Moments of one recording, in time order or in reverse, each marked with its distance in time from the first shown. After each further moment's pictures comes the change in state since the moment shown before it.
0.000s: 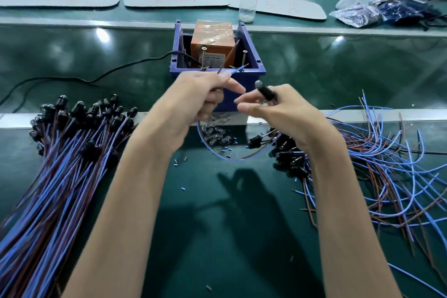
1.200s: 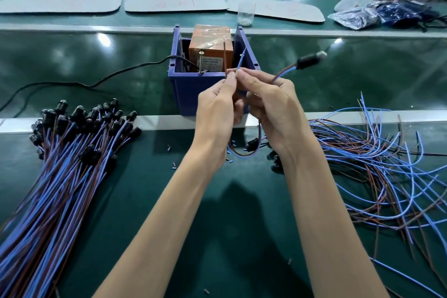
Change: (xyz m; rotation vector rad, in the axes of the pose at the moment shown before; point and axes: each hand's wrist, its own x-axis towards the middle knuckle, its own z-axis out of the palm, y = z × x) left_hand 0.011 -0.020 0.053 -0.403 0.269 0.136; right_hand 0.000 -0.024 0.023 0.782 0.152 -0.013
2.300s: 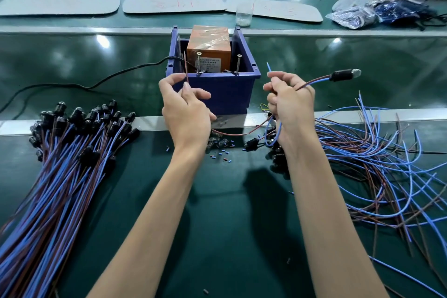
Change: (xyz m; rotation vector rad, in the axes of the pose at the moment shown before) left_hand 0.025 -0.025 -0.031 0.323 0.430 0.223; right_hand 0.024 0.012 -0.026 0.013 0.431 -0.028
